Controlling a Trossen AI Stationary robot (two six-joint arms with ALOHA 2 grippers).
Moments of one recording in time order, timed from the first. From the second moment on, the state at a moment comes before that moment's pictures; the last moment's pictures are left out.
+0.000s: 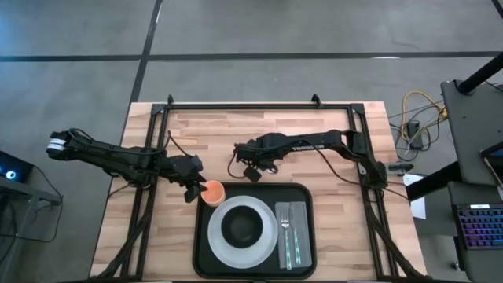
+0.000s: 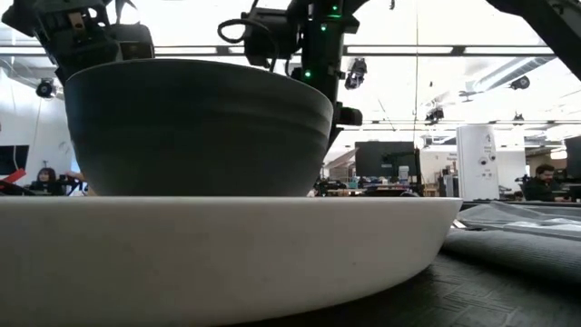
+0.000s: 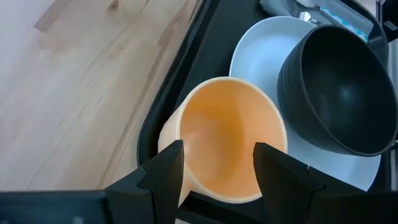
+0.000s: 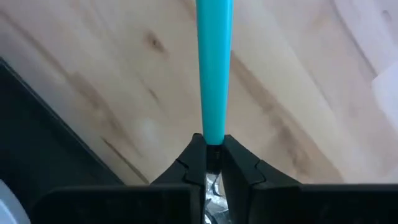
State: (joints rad) left arm -0.14 0.88 0.58 -0.49 0.00 -0.60; right arm -0.07 2.16 1.84 -1.11 0.23 0.62
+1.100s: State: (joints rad) left arm 0.04 0.89 0.78 -0.50 -0.01 -0.33; right arm -0.07 2.18 1.72 -1.11 0.39 -0.28
